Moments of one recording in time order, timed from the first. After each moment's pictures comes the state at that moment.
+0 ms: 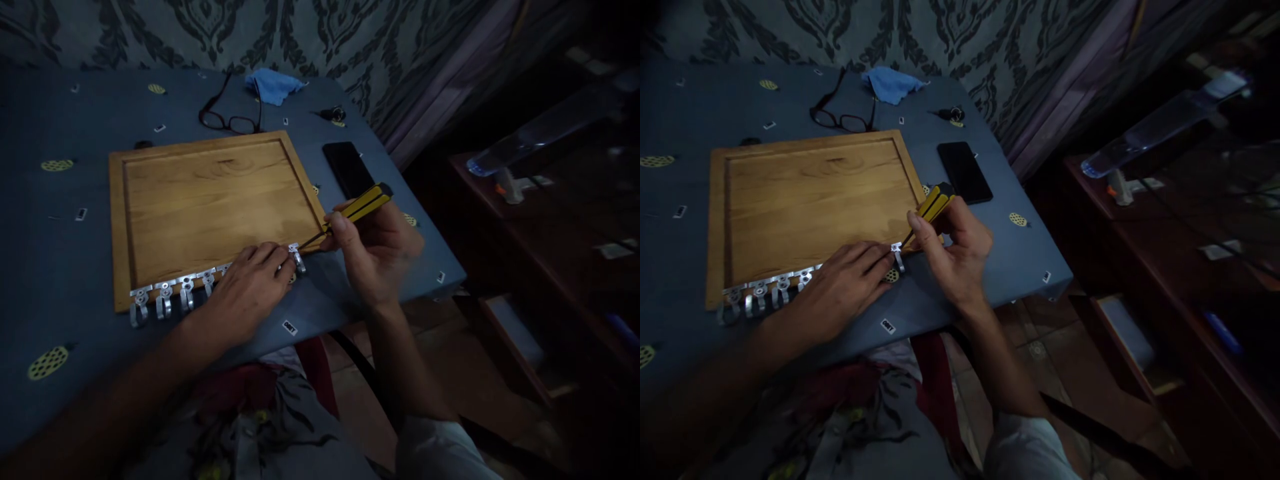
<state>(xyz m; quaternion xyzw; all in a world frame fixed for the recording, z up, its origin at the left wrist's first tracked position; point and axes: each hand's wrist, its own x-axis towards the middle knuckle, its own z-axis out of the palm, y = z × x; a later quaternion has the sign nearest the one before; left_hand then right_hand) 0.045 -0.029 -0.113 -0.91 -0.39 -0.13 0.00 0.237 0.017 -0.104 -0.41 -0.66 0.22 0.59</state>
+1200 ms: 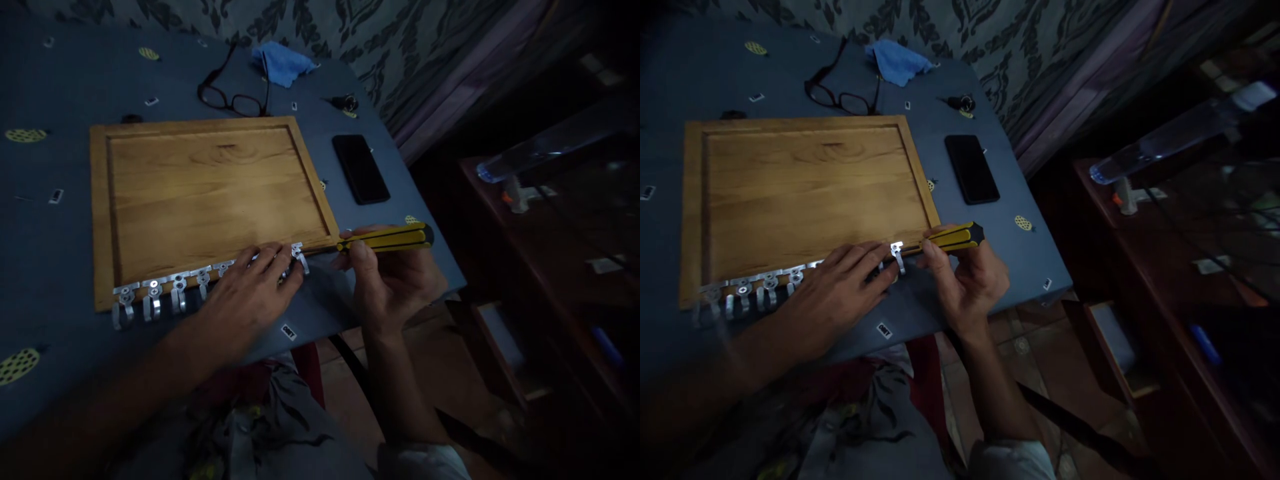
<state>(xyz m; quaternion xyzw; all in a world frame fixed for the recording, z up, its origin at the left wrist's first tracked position) 0.044 -0.039 -0.111 -0.91 -0.39 -0.11 0.02 0.244 -0.009 -0.116 -0.47 -0.65 0.15 0.57</state>
